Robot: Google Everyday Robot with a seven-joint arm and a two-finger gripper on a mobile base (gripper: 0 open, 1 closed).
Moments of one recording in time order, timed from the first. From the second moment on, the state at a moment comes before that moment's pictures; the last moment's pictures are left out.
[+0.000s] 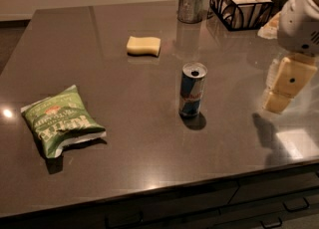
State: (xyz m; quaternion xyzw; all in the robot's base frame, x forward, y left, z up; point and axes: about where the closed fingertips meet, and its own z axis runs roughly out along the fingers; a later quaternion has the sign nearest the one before) arm 0.448 -0.195 0.982 -0.61 0.77 -0.03 0.17
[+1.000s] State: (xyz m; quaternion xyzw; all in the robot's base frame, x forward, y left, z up) arm 0.509 0.013 0.968 -0.65 0.74 0.05 0.16
